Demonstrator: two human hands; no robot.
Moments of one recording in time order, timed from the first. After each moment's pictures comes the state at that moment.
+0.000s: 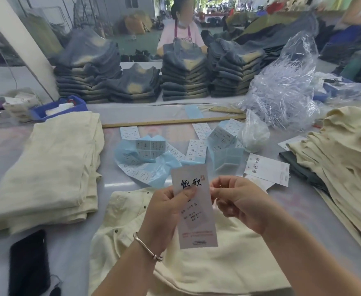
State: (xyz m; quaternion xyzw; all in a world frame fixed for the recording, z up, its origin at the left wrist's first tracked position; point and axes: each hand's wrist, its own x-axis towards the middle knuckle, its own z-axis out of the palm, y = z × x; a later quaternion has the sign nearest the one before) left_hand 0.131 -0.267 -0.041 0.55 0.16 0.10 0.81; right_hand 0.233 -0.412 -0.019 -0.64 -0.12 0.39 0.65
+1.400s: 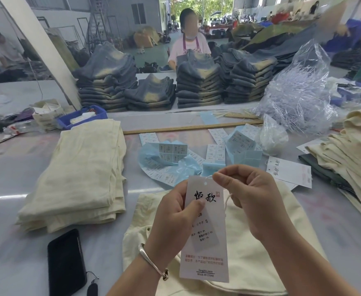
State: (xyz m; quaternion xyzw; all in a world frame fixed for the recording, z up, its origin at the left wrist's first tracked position) left_hand 0.070 -0.235 -0.019 0.71 0.11 0.16 0.68; right_hand 0.158 -0.362 0.008 -0.60 -0.21 0.13 0.76
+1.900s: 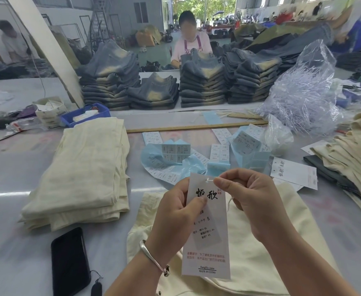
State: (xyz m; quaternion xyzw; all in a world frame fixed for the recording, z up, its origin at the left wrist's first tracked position) left_hand 0.070 -0.221 -0.020 0.69 0.11 0.16 0.69; right_hand 0.153 -0.349 0.005 -0.62 -0.20 0.14 0.75
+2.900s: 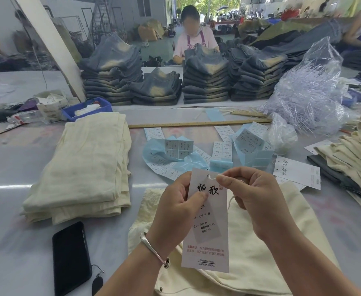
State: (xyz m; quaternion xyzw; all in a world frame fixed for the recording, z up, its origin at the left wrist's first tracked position) left_hand 0.072 -0.213 -0.020 0.69 0.10 0.17 0.70; right_hand 0.155 -0.342 0.001 -0.64 -0.18 0.14 0.74
